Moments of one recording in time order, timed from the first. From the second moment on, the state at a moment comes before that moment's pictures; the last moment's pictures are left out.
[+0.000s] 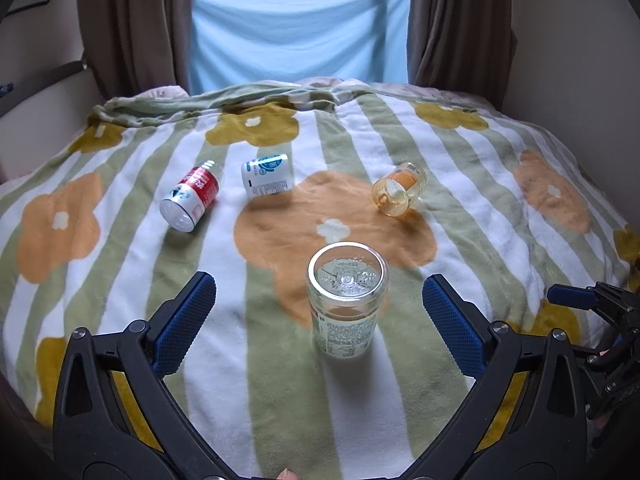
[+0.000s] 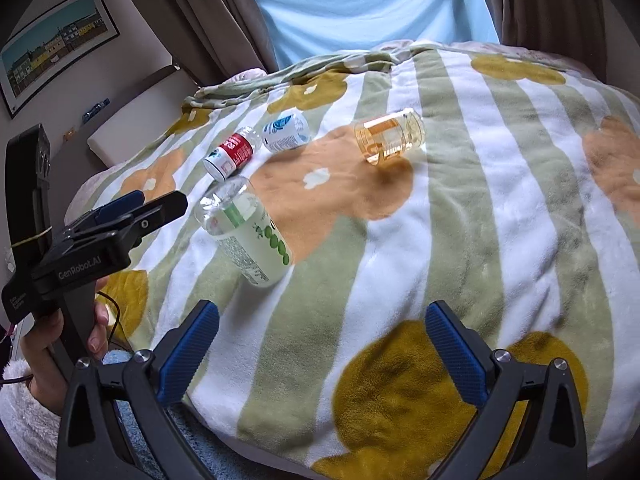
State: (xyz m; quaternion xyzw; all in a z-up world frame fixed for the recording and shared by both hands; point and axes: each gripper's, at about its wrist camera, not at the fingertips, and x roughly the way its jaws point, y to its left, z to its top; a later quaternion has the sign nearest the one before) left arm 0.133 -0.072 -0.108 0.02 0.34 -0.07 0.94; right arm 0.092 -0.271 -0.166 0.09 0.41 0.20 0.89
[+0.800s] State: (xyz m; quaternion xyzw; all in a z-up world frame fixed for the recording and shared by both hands) left arm 0.025 0.015 -0.008 -0.02 0.21 -0.05 0.98; right arm -0.006 -0.191 -0.024 0.00 0.16 0.01 0.99
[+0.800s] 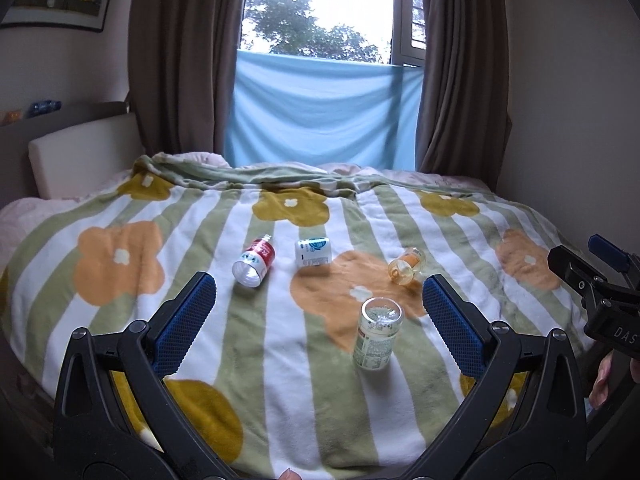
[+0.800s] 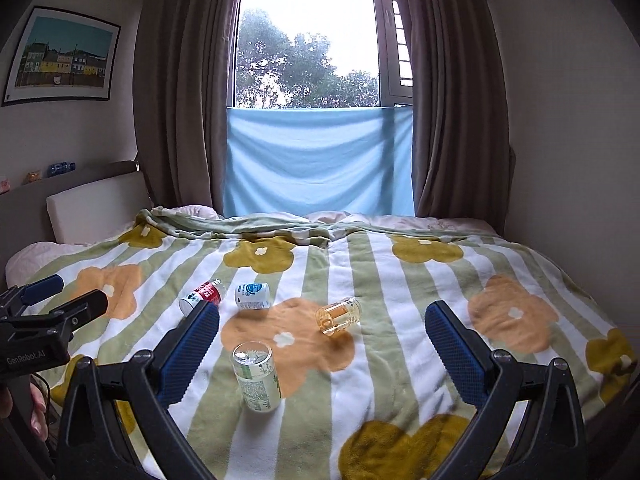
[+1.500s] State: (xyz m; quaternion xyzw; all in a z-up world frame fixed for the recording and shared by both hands) left arm 0.021 0.010 -0.010 -0.02 0.21 -0.05 0.98; right arm -0.012 -0.187 -0.021 -0.01 0.15 0.00 0.99
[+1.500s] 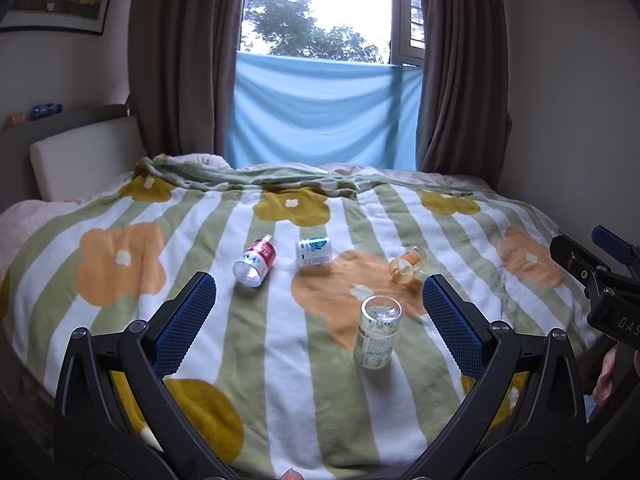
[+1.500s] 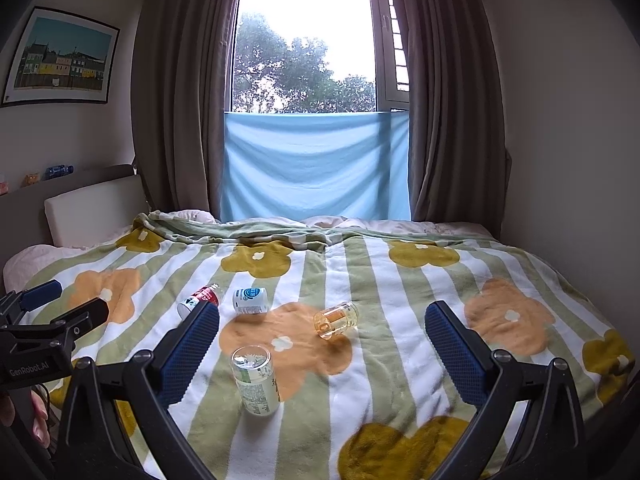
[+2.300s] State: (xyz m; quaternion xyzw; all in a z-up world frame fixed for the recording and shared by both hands) left arm 0.018 0.013 -0.013 -0.01 0.20 -0.04 0.98; right arm -0.013 -0.186 -0.020 -0.01 0.16 0.00 0.99
